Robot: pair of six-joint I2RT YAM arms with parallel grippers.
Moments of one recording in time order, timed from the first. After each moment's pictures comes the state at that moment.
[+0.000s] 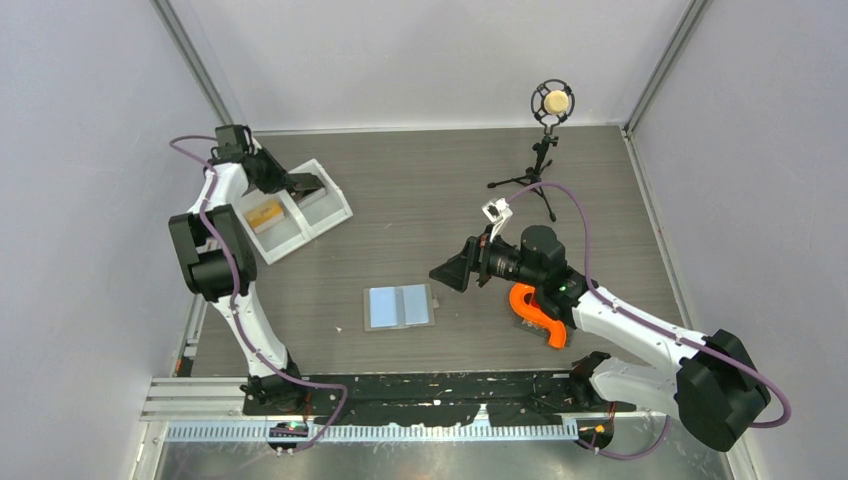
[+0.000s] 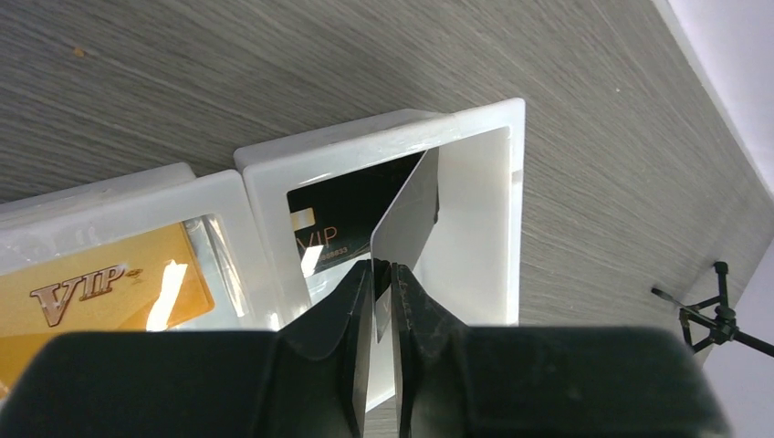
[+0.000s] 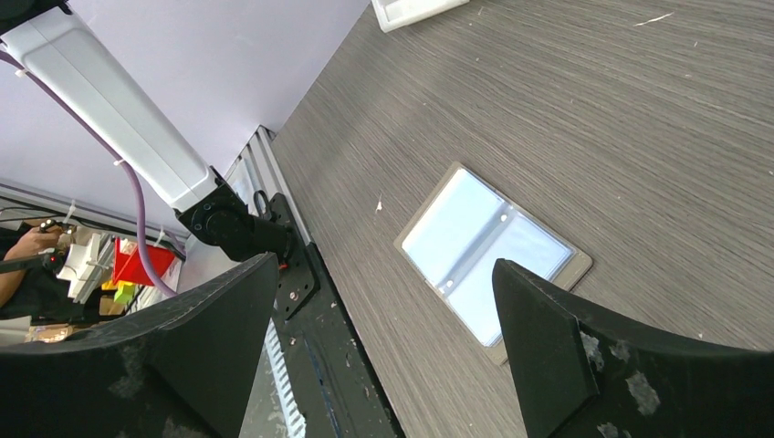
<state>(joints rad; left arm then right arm) 0.25 2.00 1.60 -0.46 0.34 -0.51 0.65 1.08 0.55 0.35 -0.49 0.62</state>
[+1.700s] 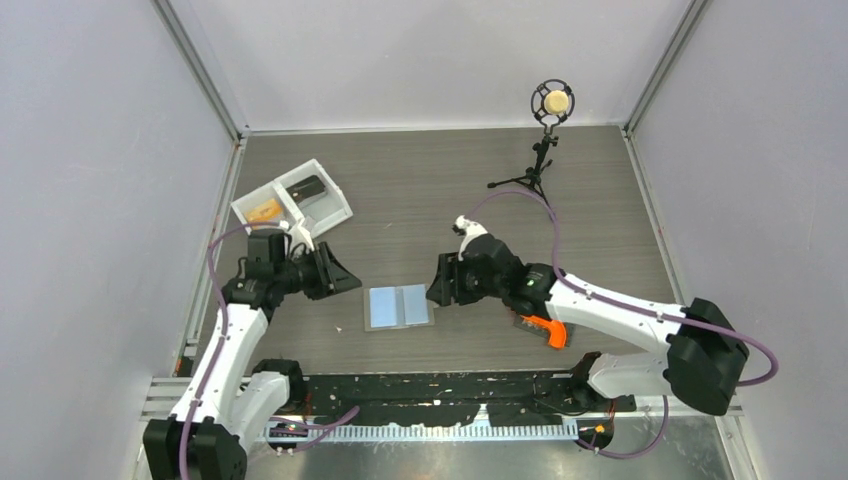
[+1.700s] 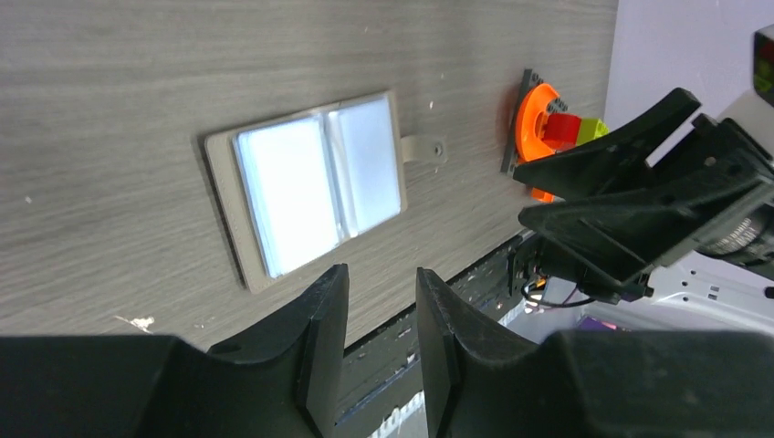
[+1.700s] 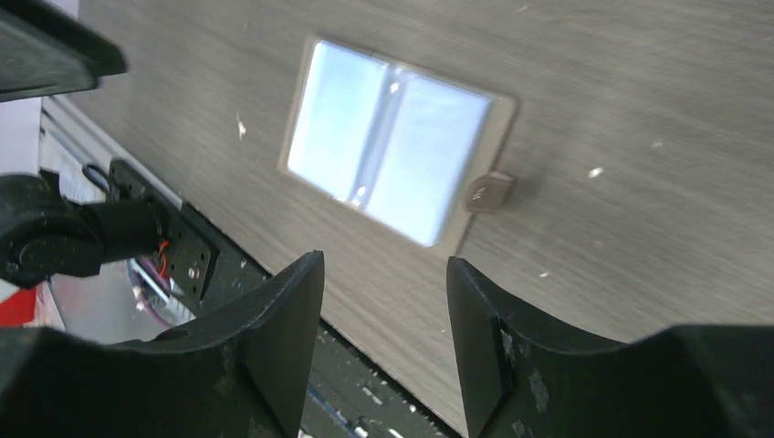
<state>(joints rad) -0.06 0.87 0.66 -0.58 0.66 -0.50 0.88 1.23 0.74 -0.17 -0.07 0.68</state>
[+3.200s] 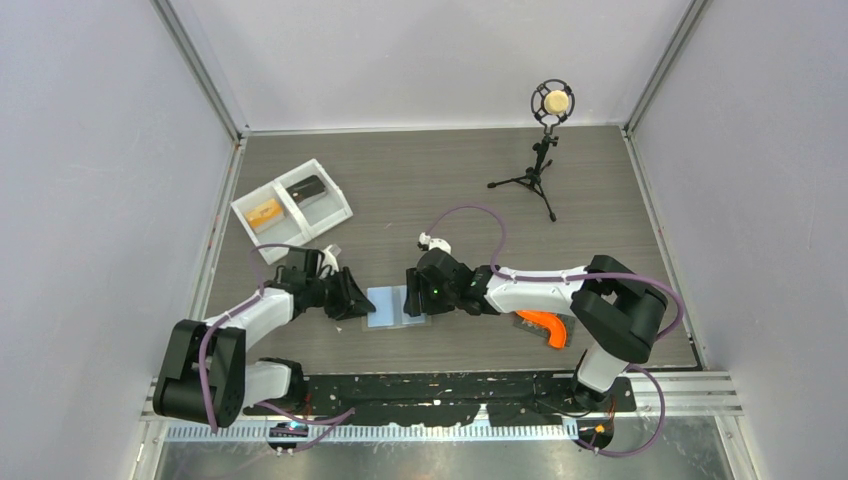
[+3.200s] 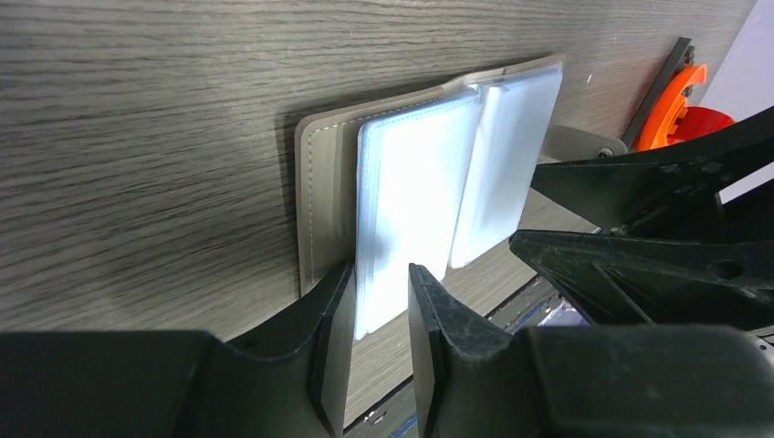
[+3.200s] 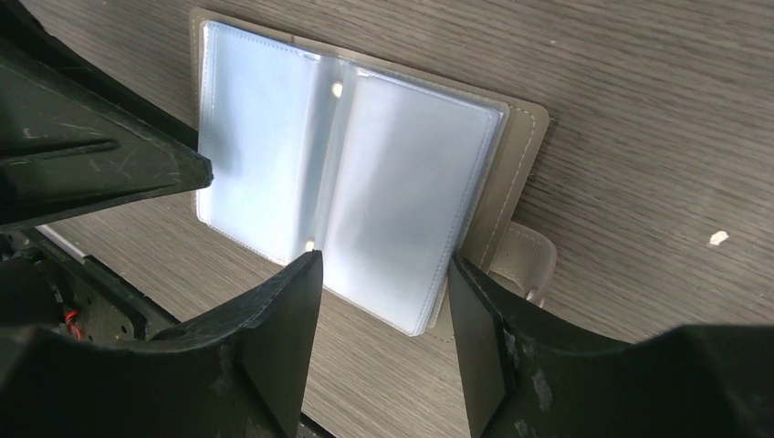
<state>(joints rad) -0.17 1.23 0.39 -0.18 0.60 -0.60 1.01 1.66 0.88 -0.07 0.03 0.78</state>
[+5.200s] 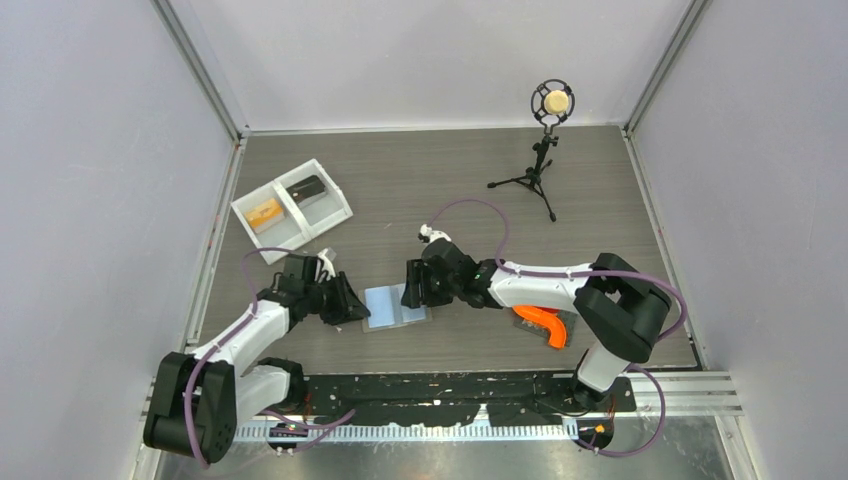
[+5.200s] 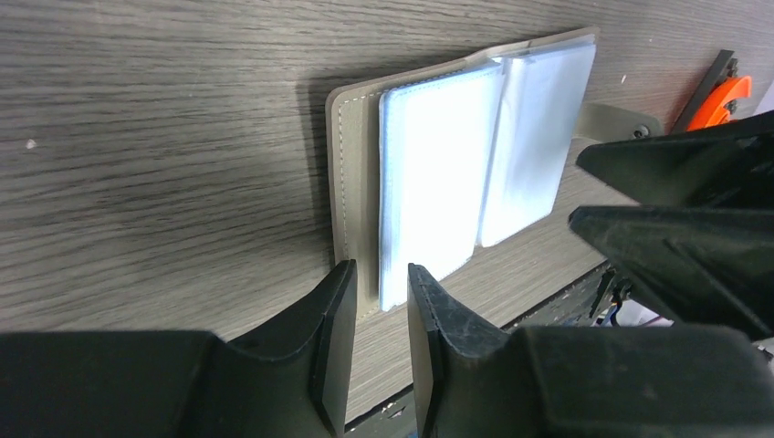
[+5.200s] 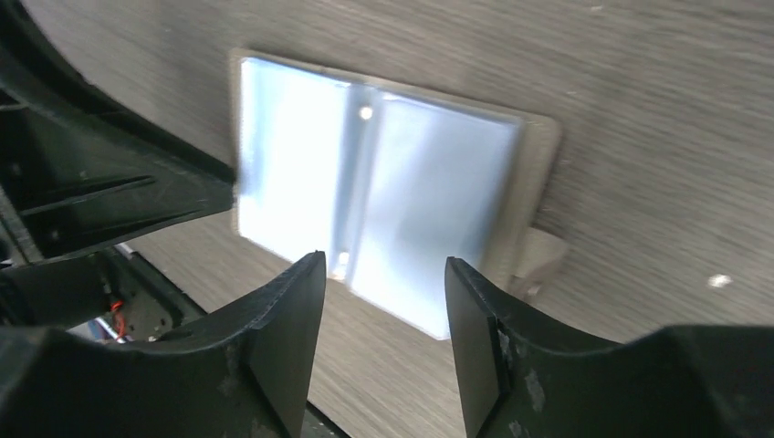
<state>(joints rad) -0.21 1.06 0.36 -0.29 0.48 -0.62 0.97 1.65 0.89 -0.01 -0.06 0.76</state>
